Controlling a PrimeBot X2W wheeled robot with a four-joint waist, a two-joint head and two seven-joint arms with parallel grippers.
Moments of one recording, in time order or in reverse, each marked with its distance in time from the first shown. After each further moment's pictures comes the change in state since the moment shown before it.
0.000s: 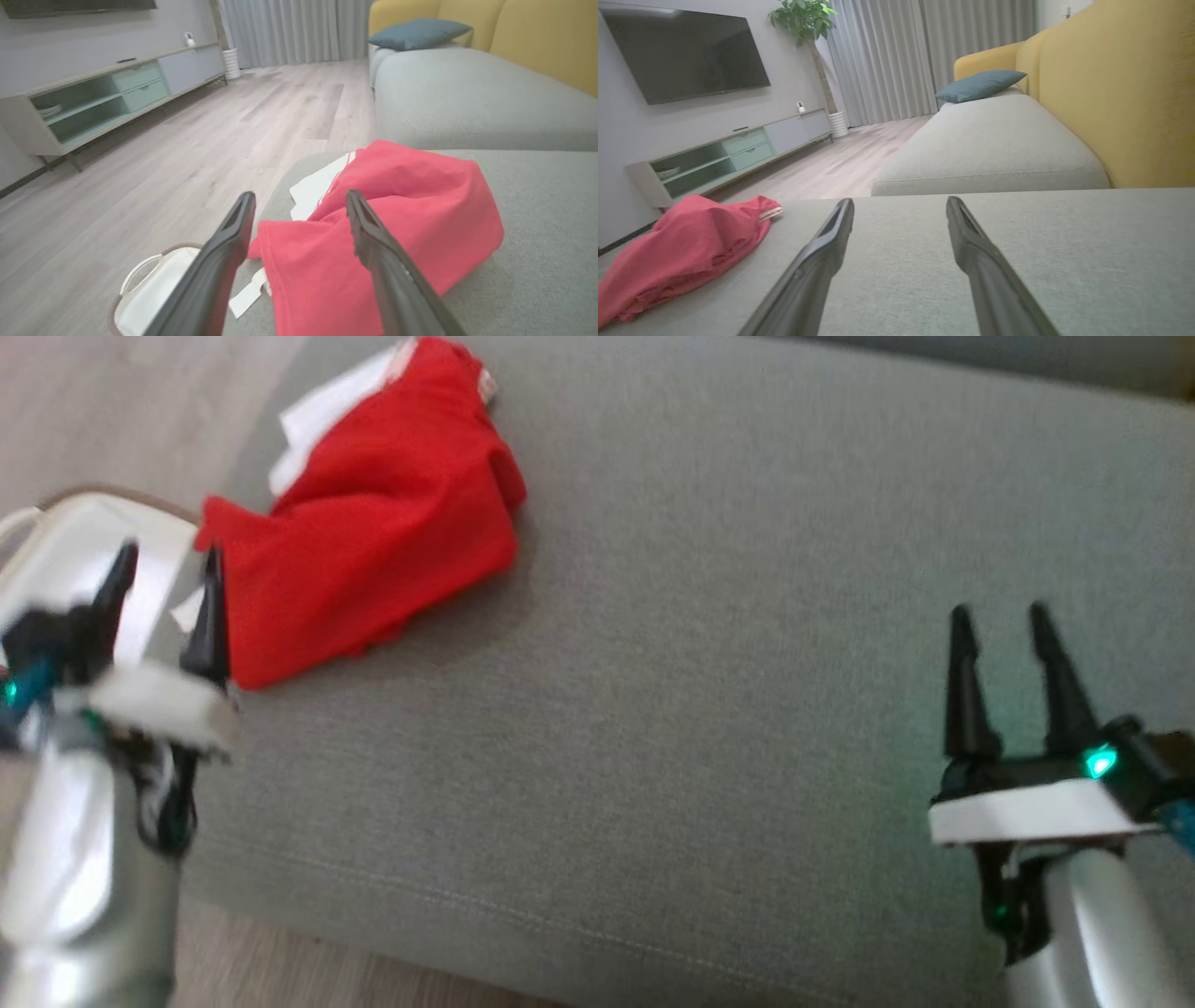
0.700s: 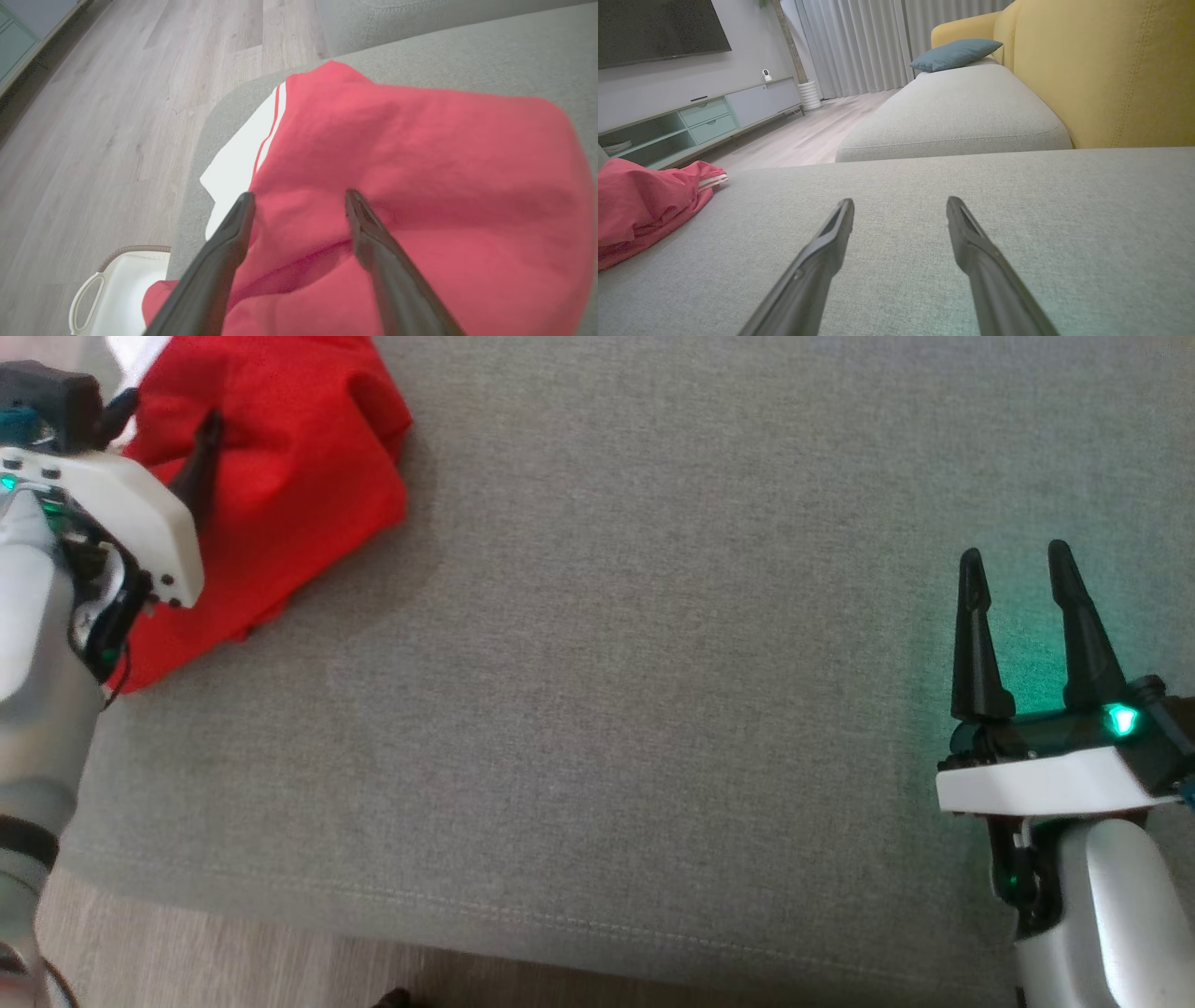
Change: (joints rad) left arm -0.572 0.234 -0.610 0.459 -0.362 -0.016 0.152; right arm -0.037 -0.002 -0.015 -0.146 -0.080 0.000 0.052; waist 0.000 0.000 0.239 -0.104
